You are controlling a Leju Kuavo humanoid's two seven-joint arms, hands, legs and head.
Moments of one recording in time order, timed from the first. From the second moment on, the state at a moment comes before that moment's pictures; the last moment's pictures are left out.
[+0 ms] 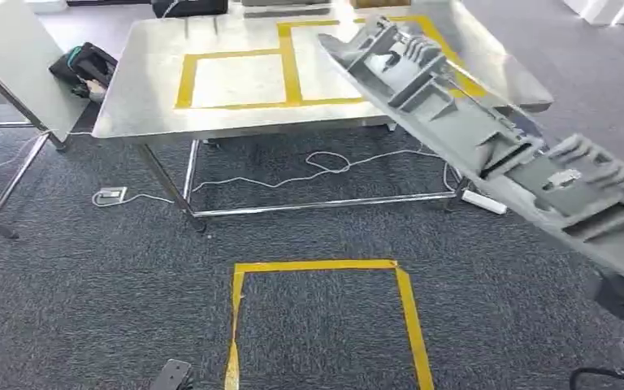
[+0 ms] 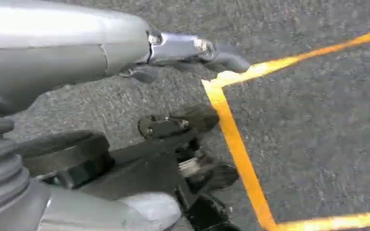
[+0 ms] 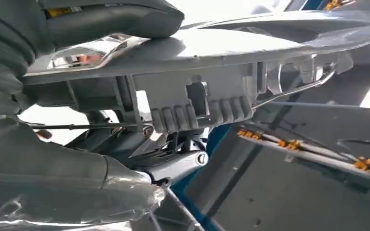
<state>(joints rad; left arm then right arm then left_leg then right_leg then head) -0.10 -0.16 0.65 -0.20 -0.79 0.02 -0.42 0.06 -0.18 -0.15 -2.24 0.06 0.03 -0.69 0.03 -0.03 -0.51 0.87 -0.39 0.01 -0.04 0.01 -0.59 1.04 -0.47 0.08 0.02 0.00</state>
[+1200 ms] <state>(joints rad) -0.09 -0.16 0.65 -0.20 -0.79 0.02 -0.43 0.07 -0.17 -0.14 -2.22 0.09 0.02 -0.69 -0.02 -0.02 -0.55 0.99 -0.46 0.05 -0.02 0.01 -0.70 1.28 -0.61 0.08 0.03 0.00</state>
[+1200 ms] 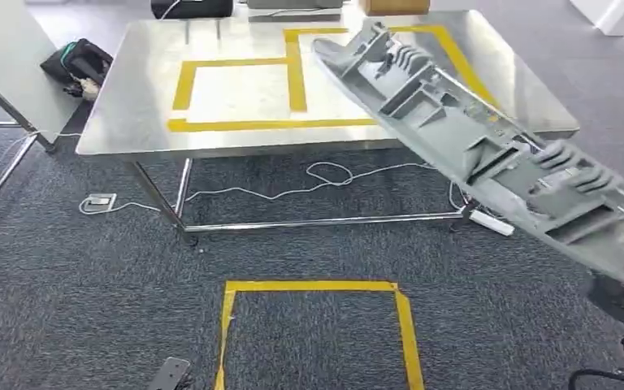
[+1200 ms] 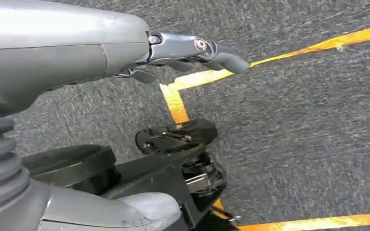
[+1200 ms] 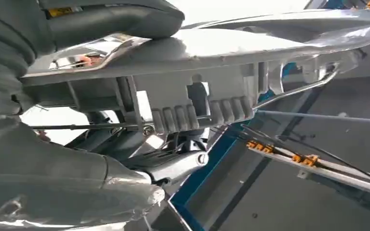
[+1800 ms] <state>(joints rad) -0.09 -0.16 0.65 -0.20 -0.80 0.02 -0.43 0.08 -0.17 -0.14 -2.22 0.10 0.02 -0.69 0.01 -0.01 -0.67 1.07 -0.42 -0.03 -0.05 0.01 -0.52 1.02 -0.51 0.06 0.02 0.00</state>
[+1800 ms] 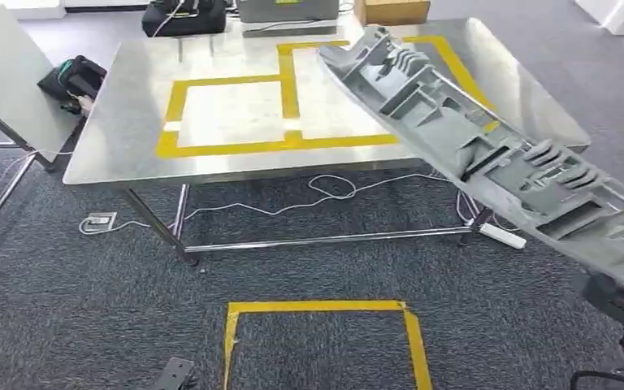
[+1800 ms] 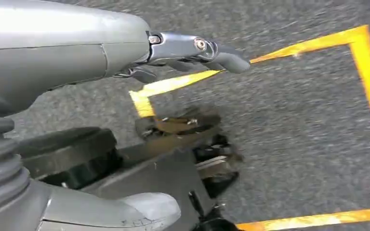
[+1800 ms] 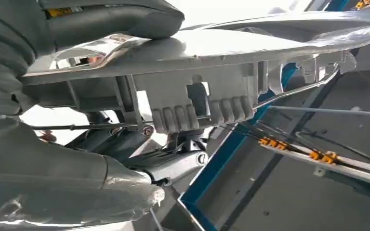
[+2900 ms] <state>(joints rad) -0.08 -0.16 0.66 -0.20 -0.80 0.03 -0.42 0.09 -0.17 -0.13 -2.20 0.10 0.04 -0.70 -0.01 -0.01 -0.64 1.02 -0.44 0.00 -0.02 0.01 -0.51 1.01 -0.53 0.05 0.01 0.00</state>
